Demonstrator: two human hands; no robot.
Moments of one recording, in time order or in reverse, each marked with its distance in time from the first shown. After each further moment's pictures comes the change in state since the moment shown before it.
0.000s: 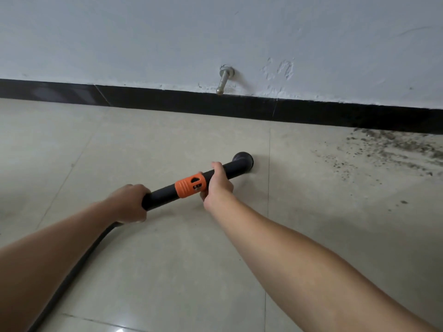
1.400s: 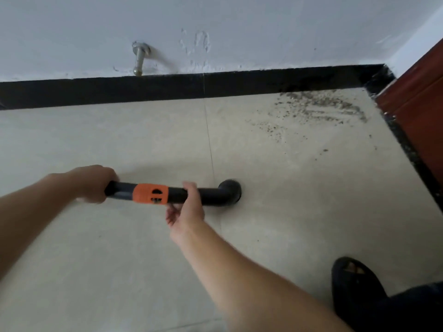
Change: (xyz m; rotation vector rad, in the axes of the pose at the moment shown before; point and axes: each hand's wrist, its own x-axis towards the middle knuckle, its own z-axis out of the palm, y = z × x) left_hand 0.048 0.061 -0.025 0.488 -0.050 0.299; right_hand -0.014 0.044 -0.087 0.350 0.048 0.086
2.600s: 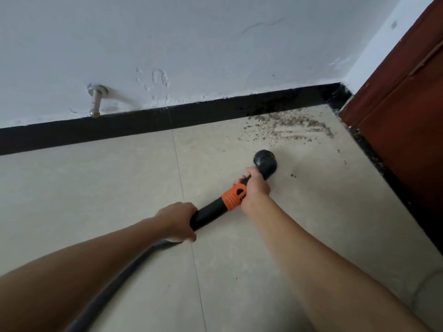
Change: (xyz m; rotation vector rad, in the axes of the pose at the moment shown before) left_hand 0.018 0.203 -0.077 -0.395 0.018 0.289; right_hand 0.041 -0.227 -0.068 0.117 0.154 -0.445
